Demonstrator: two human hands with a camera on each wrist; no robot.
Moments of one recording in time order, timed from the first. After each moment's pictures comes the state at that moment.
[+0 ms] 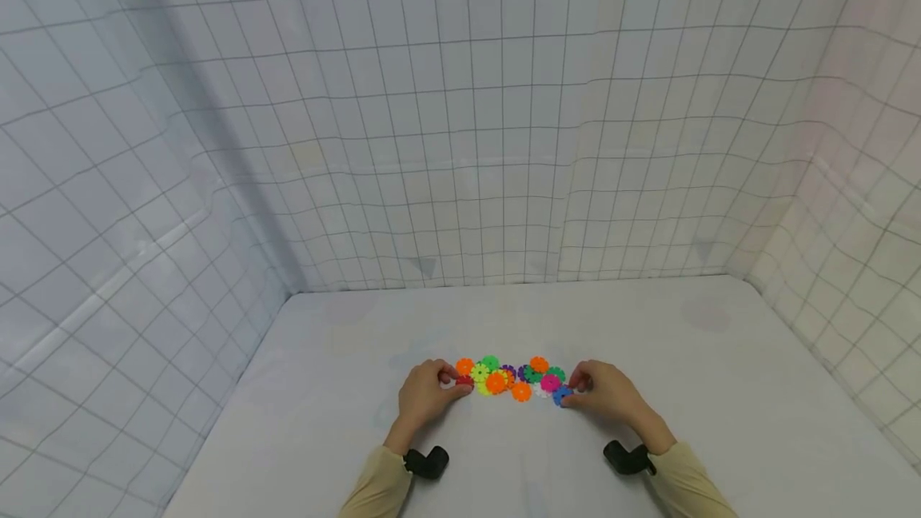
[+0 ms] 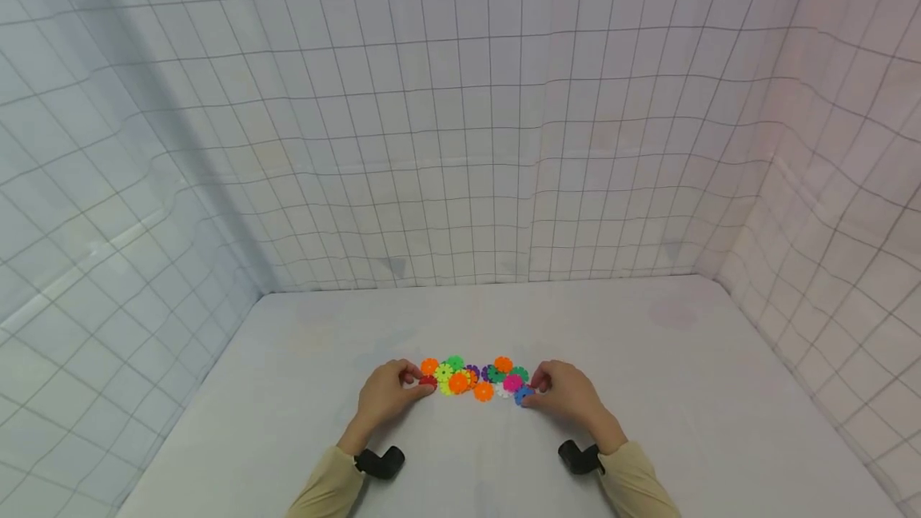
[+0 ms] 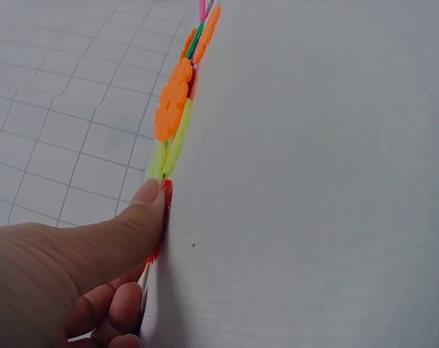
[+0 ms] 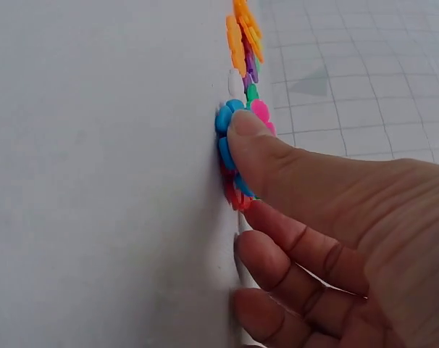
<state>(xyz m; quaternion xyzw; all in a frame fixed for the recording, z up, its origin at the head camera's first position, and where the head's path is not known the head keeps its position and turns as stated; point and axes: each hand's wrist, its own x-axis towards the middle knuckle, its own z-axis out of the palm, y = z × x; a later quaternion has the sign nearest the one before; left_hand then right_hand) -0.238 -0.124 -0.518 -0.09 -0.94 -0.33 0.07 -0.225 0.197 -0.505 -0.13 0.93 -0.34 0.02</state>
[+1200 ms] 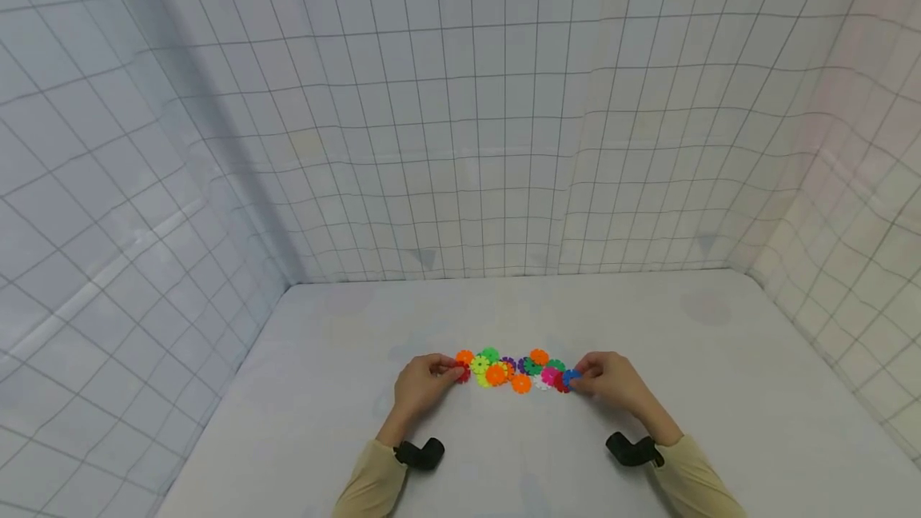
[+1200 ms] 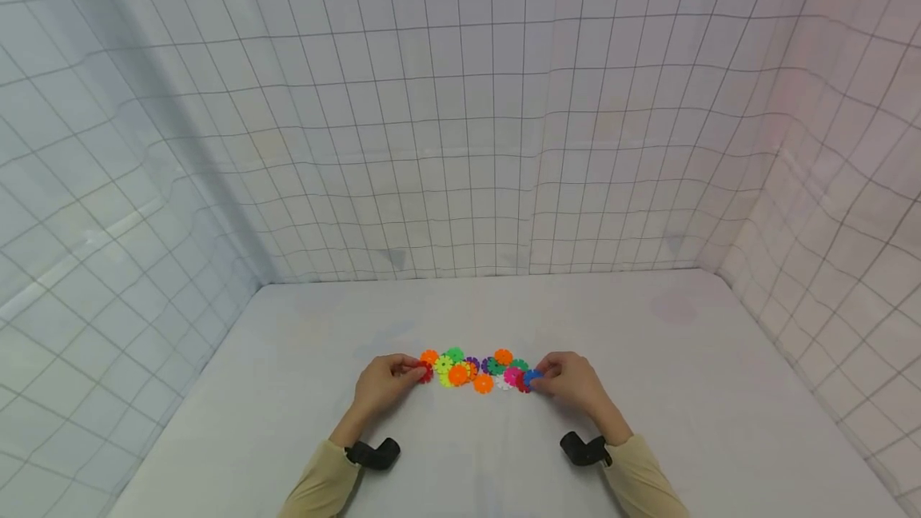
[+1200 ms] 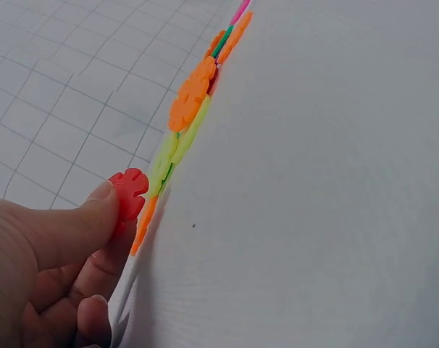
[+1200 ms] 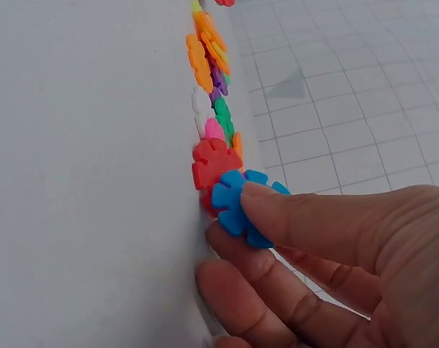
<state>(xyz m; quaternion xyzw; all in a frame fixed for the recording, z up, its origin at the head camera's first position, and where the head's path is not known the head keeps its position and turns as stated) -0.245 -0.133 -0.524 -0.07 -0.91 -0.40 0.05 -0.225 0.202 -0.498 -0.08 0.90 -0.43 0.05</state>
